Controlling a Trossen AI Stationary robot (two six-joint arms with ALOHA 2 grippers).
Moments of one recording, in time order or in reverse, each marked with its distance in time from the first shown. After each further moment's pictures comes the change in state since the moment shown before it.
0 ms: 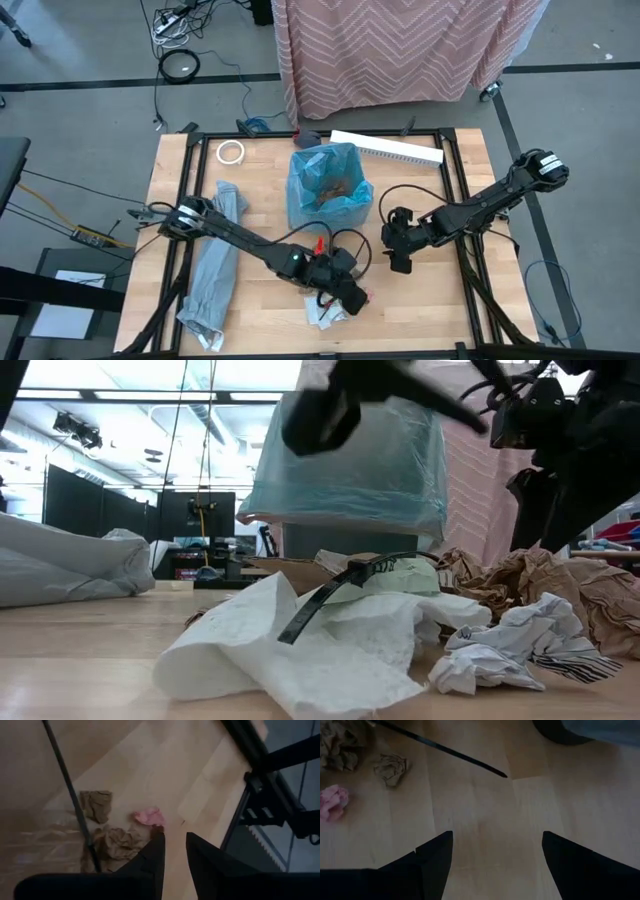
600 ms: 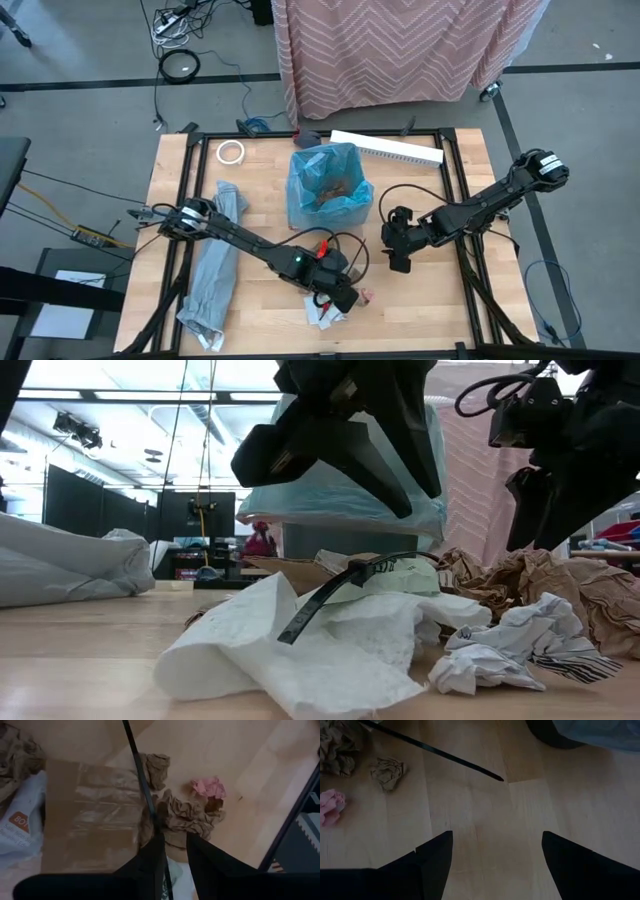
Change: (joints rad) left arm 0.000 0.025 0.000 -0.206 0.012 -0.049; right arm 0.001 0.000 0.000 0.006 0.019 0.000
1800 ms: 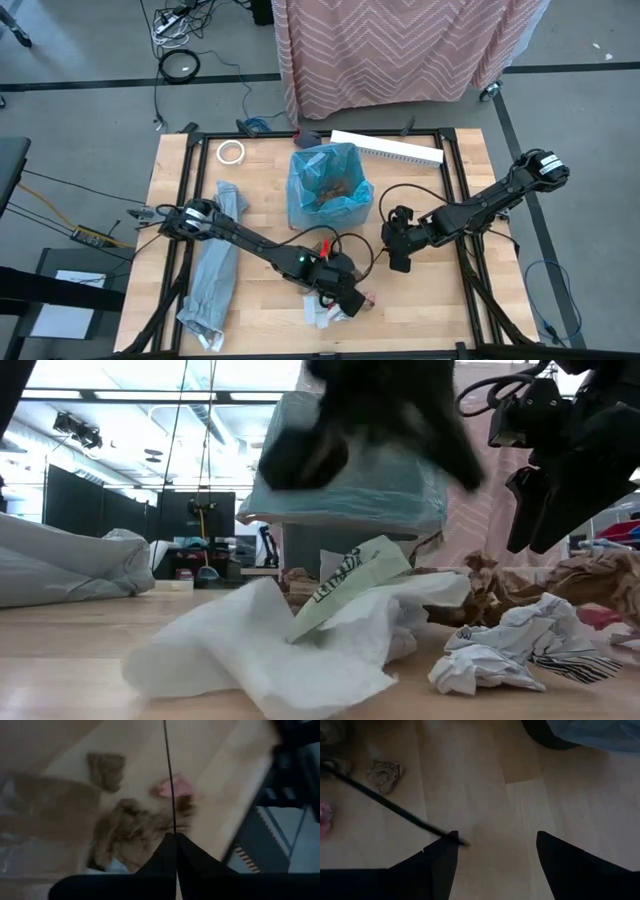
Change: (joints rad) left arm 0.011 0.011 0.022 0.118 0.092 0.008; right arm -0.002 0.000 0.000 -0.003 0.014 0.008
